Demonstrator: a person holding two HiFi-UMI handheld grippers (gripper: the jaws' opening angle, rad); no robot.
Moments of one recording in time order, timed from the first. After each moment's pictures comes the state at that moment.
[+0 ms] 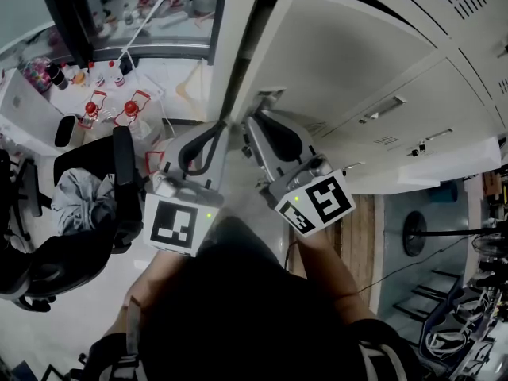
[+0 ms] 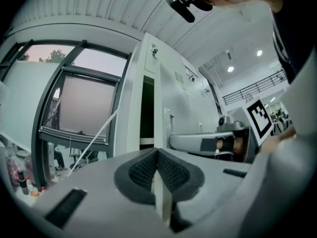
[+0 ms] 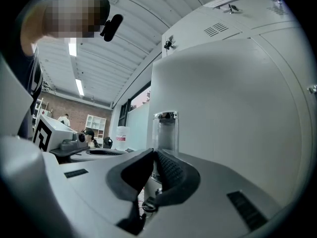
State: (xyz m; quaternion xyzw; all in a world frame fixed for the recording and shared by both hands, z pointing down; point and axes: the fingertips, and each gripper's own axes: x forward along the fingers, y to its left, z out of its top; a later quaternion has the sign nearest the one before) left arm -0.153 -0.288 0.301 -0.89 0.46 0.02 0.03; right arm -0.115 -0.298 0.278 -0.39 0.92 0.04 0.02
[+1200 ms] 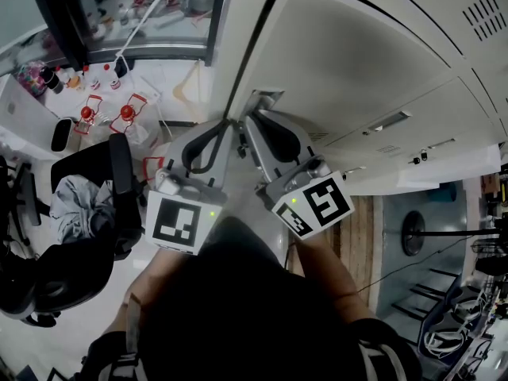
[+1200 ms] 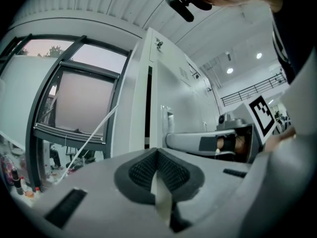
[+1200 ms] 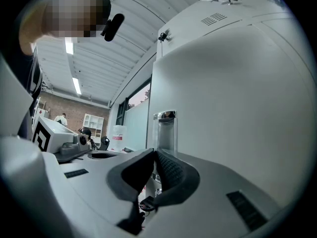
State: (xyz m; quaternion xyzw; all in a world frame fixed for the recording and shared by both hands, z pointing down) left arm -0.147 -0.326 0.303 -0.90 0.44 0.02 0.02; right arm -0.120 -0.333 0.278 -0.40 0.92 0.04 0.02
